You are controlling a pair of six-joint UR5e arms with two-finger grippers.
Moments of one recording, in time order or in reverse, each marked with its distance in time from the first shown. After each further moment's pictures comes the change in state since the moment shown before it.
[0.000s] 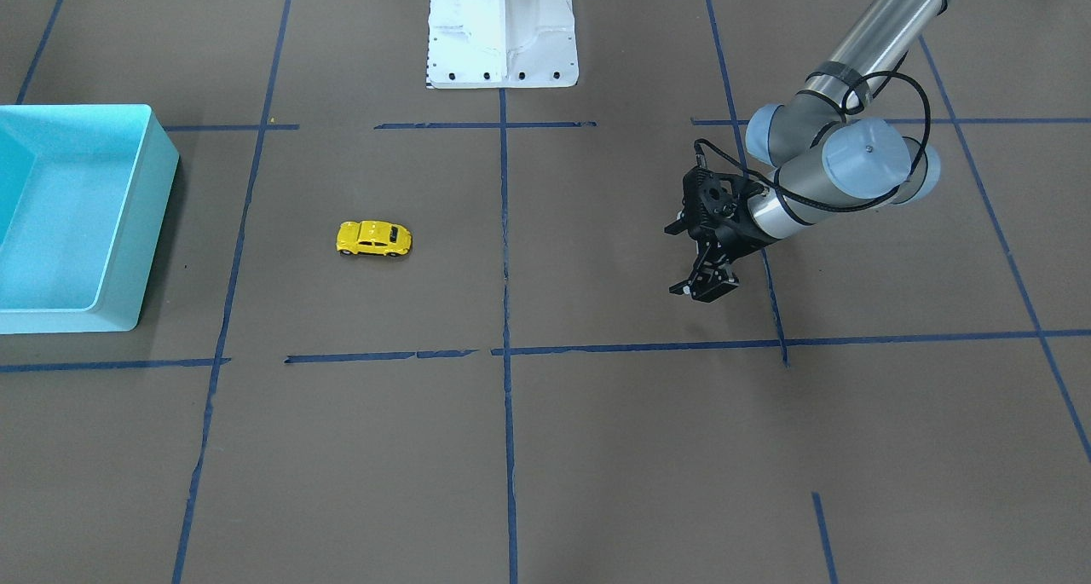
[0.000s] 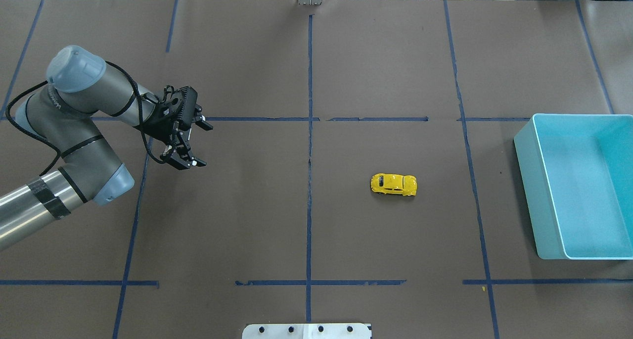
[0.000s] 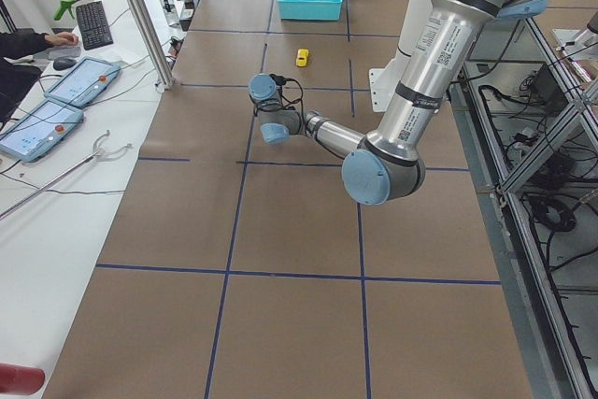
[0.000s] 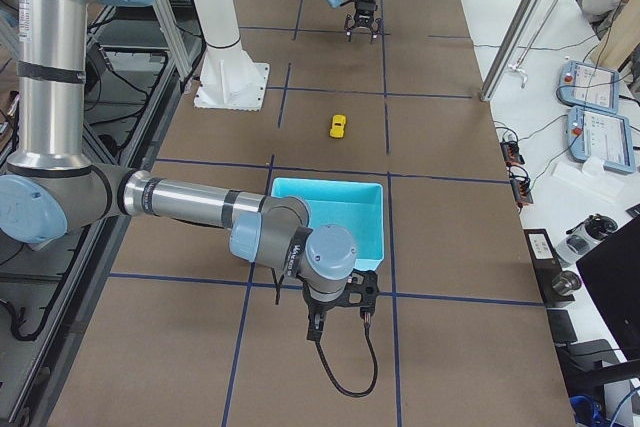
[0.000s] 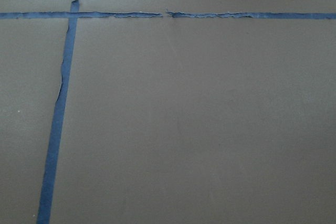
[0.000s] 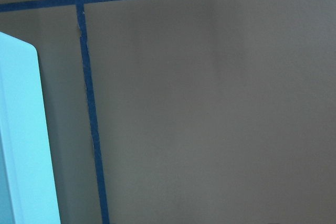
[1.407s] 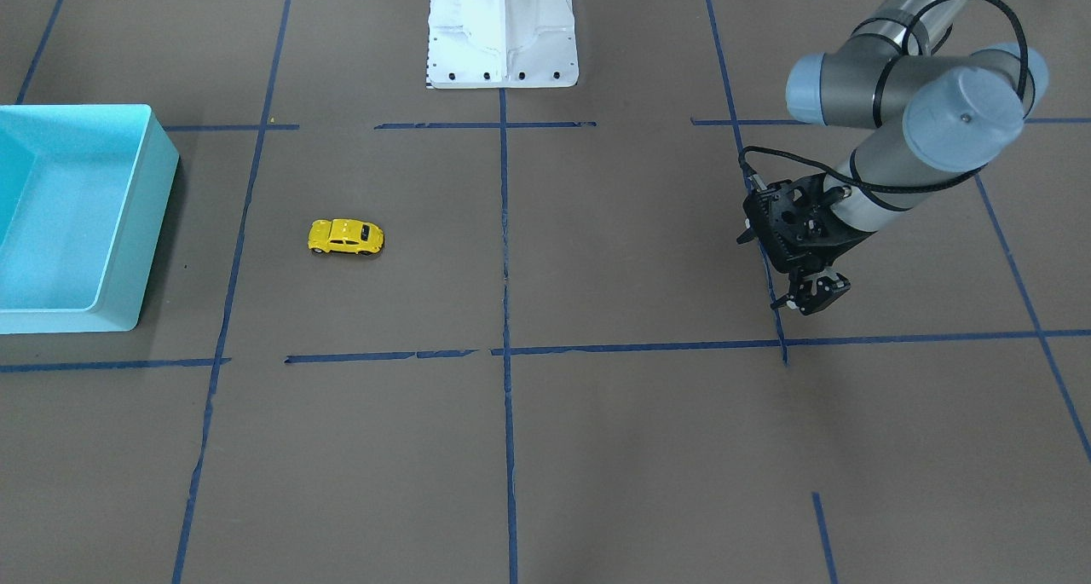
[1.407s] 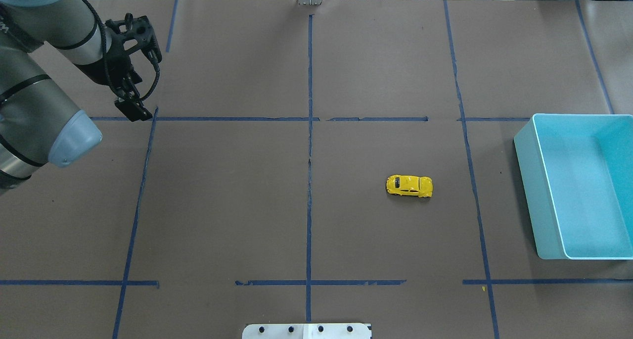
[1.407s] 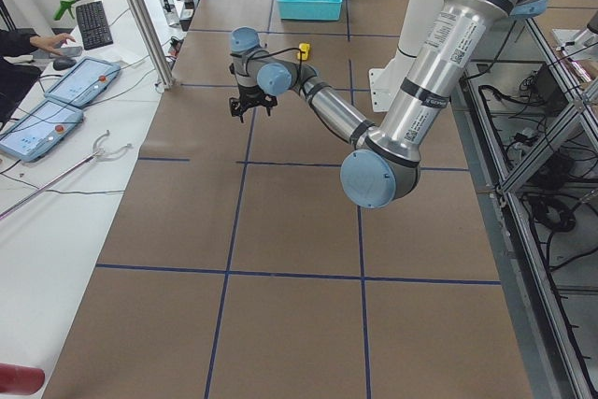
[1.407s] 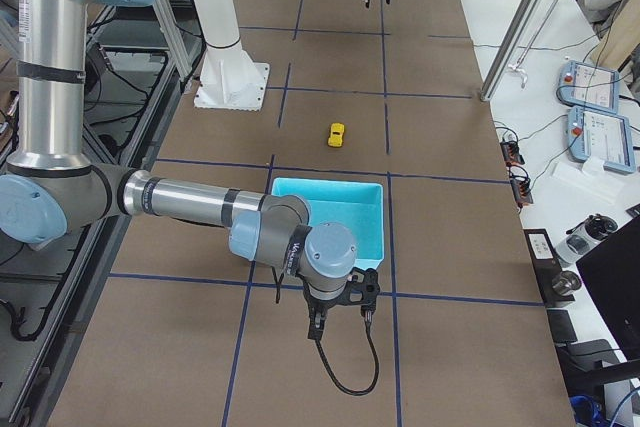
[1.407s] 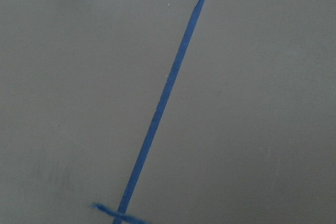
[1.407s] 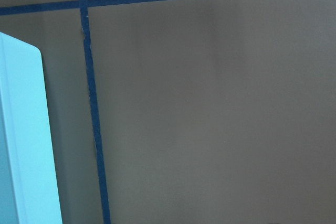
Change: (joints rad) left arm -0.142 -0.027 -0.378 0.975 0.234 0.003; right arm 0.002 0.000 0.007 0.000 0.000 -0.003
